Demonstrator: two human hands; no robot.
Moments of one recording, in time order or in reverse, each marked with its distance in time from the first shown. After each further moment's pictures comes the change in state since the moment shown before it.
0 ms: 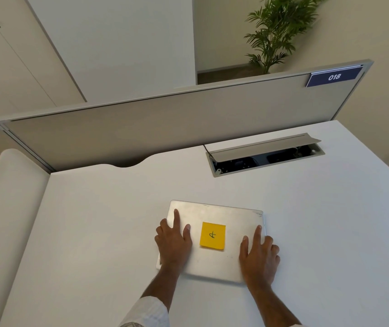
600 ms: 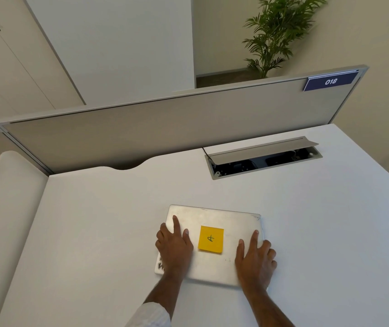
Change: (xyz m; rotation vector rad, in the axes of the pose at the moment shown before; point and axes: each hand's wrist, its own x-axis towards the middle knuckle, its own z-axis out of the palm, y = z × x) left_hand -0.008 0.010 0.002 0.113 -0.021 -0.067; right_hand -0.006 -0.010 0.001 -0.040 -0.048 0.041
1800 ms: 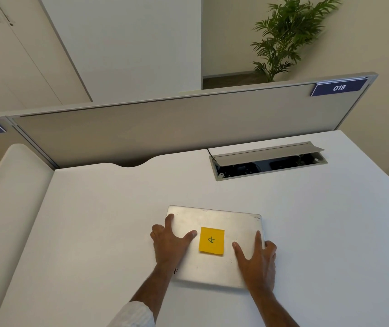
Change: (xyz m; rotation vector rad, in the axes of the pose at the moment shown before) left_hand 0.012 -0.015 -0.026 -0.411 -0.102 -0.124; right_hand 0.009 0.013 -0.010 0.250 -0.071 -0.049
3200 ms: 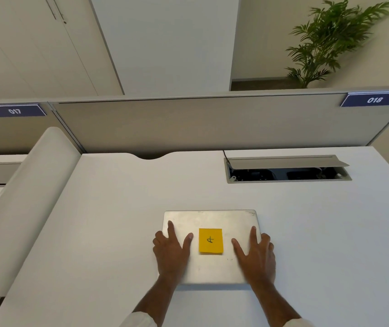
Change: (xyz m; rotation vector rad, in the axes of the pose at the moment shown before) left_hand -0.045 -0.013 0.022 0.205 0.171 -0.067; right_hand 0.038 0.001 -0.003 -0.194 -0.048 -0.294
